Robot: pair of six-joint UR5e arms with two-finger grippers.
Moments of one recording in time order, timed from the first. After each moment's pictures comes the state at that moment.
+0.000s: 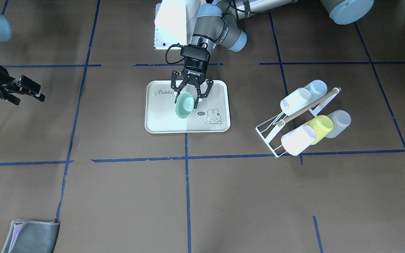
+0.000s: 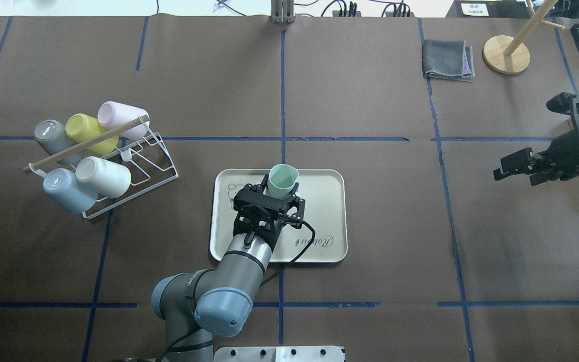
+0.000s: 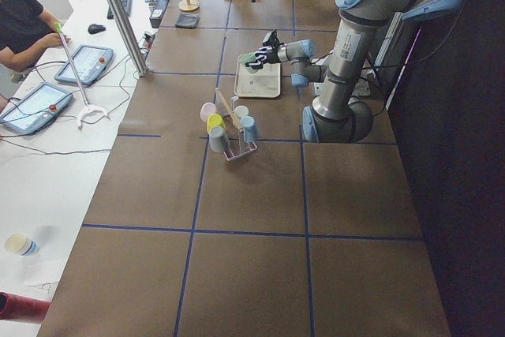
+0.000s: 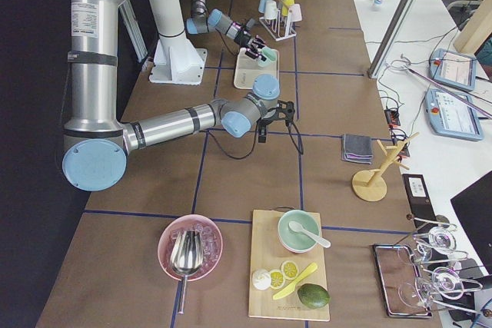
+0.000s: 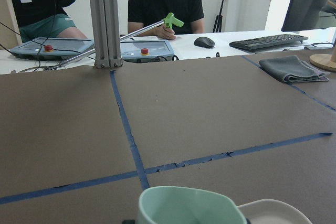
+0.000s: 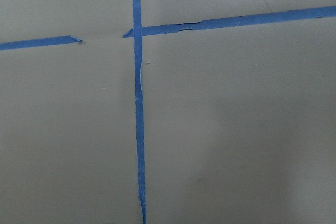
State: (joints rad) left arm -0.16 -2.22 -1.43 -2.47 -0.70 -0.91; right arm 1.01 -1.63 1.85 -1.07 2.35 0.93
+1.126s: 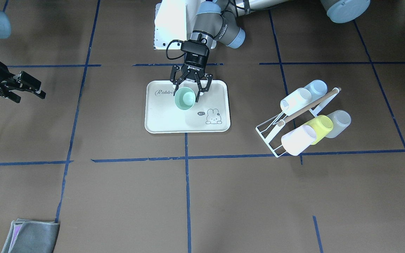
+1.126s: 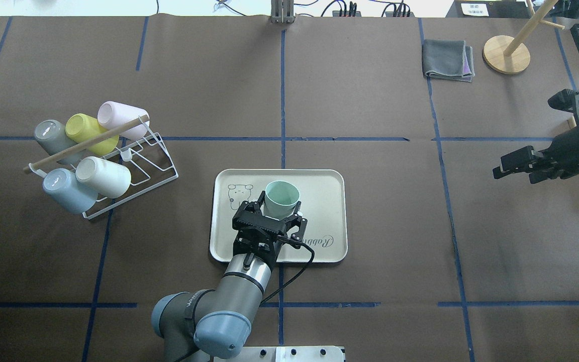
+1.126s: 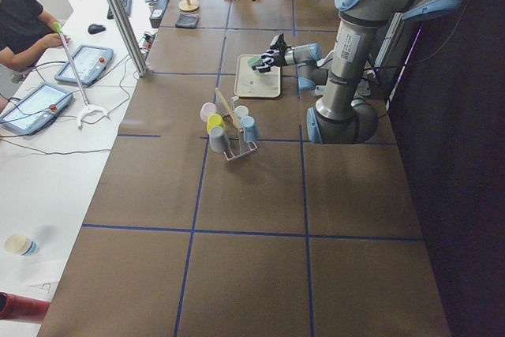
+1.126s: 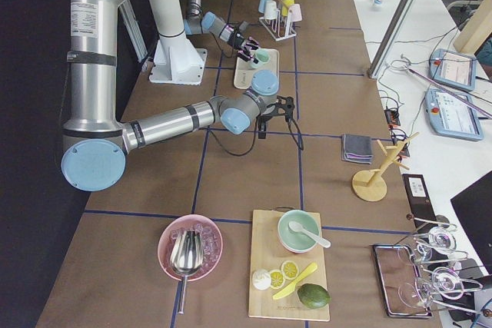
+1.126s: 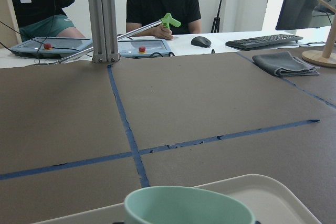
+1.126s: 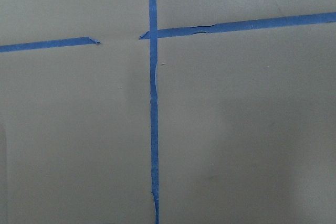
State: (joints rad) left arm -0.11 -2.21 -1.42 -2.50 -0.65 -0.91; right arm 1.01 -1.63 1.88 -1.07 2.36 0.93
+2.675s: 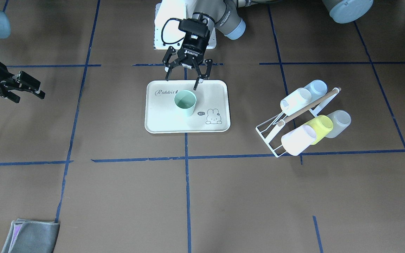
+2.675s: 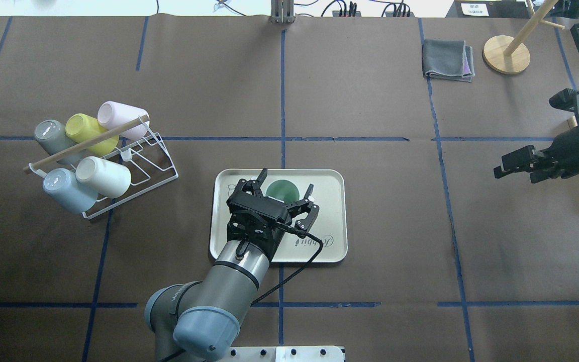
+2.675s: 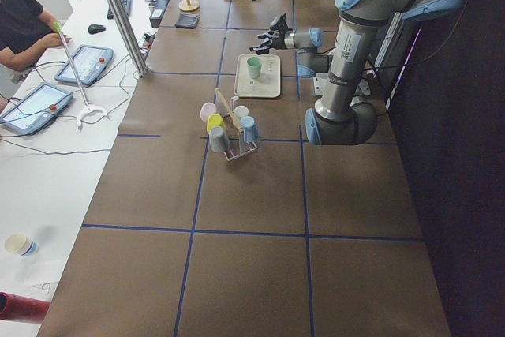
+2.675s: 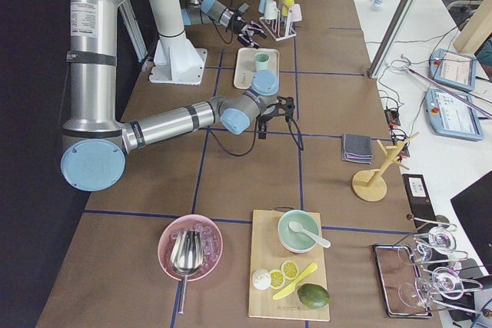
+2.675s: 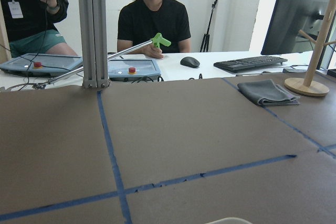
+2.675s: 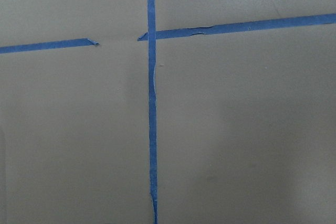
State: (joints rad) left arm -0.13 -2.19 -1.65 -2.52 -0.65 -0.71; right arm 1.01 -1.63 1.88 -1.07 2.36 0.93
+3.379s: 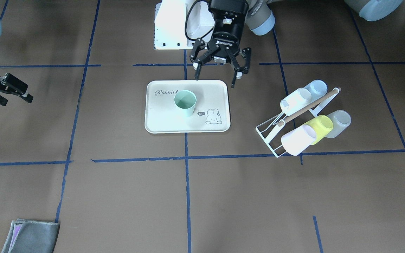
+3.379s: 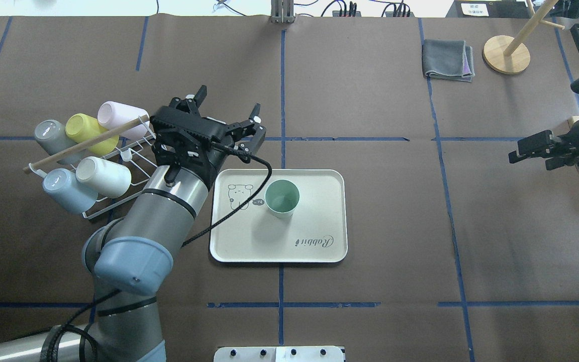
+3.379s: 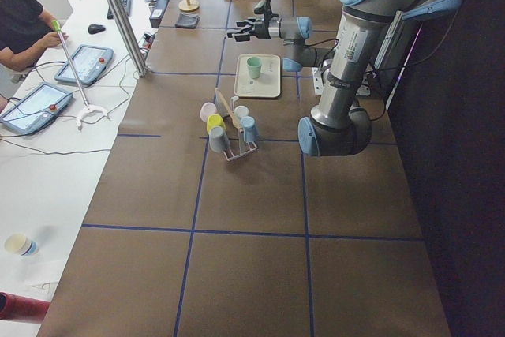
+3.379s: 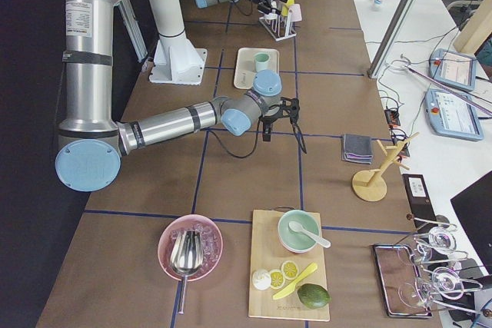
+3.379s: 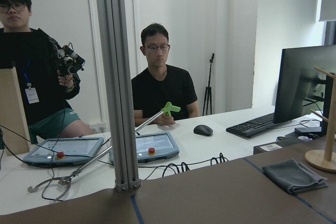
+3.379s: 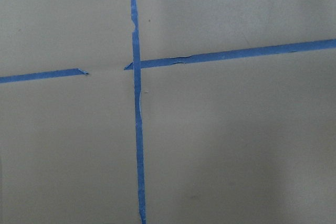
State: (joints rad) left arm -0.35 -2.08 -1.82 -2.42 -0.69 -0.60; right arm 1.09 -1.63 1.88 -1.09 2.35 0.92
